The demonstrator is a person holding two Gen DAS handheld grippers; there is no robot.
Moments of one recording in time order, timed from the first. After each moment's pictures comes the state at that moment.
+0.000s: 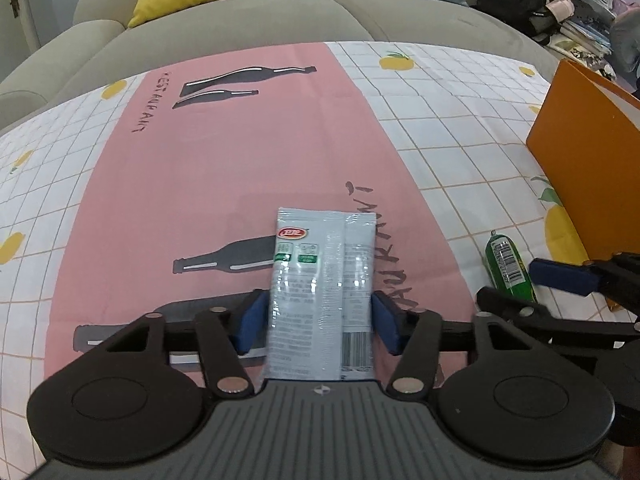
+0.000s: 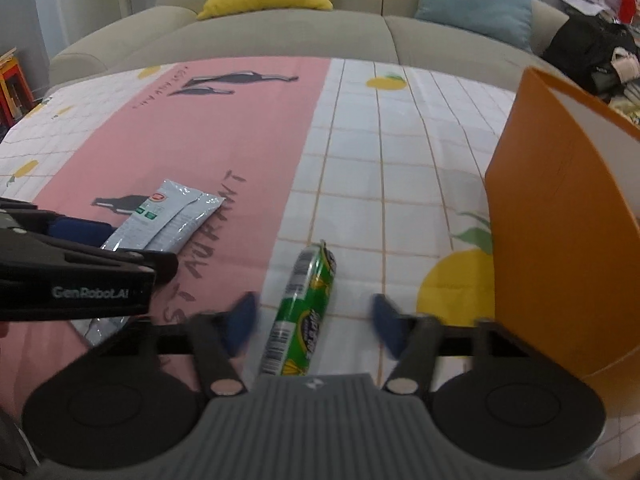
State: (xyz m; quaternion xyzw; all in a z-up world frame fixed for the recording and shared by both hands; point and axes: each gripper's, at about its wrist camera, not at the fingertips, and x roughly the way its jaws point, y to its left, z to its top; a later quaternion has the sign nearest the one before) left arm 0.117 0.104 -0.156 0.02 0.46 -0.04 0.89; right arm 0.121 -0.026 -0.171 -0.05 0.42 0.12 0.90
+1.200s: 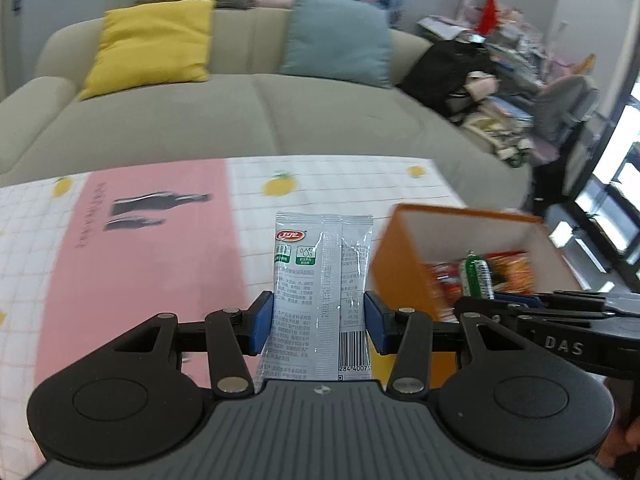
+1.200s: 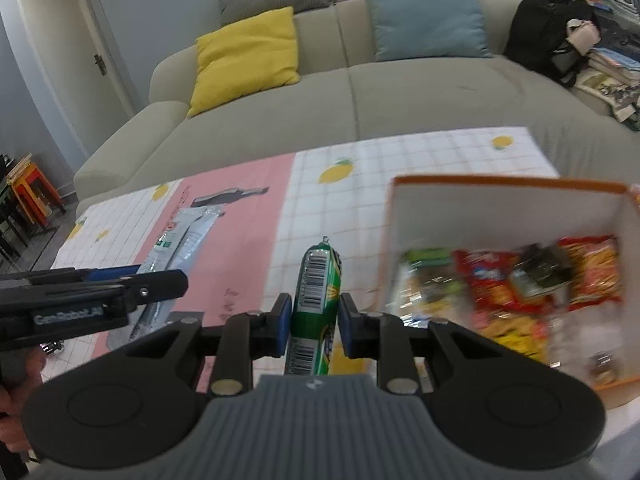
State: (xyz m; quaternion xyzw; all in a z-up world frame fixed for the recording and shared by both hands) left arm 0.104 0.018 -0.007 -0.05 0.38 -0.13 0.91; right arm 0.109 -0.170 -0.029 0.09 0.39 0.14 0.91
